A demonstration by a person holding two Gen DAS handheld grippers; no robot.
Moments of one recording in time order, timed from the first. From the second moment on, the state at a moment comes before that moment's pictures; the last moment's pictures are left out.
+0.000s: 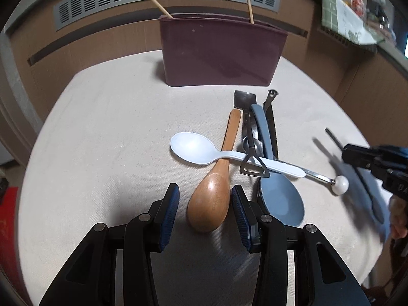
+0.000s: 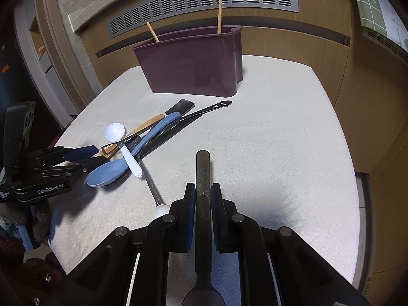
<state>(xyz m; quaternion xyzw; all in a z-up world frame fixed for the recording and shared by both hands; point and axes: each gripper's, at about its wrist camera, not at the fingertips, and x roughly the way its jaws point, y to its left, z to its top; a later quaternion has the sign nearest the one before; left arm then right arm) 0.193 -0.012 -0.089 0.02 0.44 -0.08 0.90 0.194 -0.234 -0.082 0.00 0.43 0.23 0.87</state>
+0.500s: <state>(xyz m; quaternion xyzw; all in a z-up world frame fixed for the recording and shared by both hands) 0.137 0.026 0.009 -0.01 0.29 -0.04 0.96 0.170 -0.231 -0.040 0.00 0.37 0.22 0.90</state>
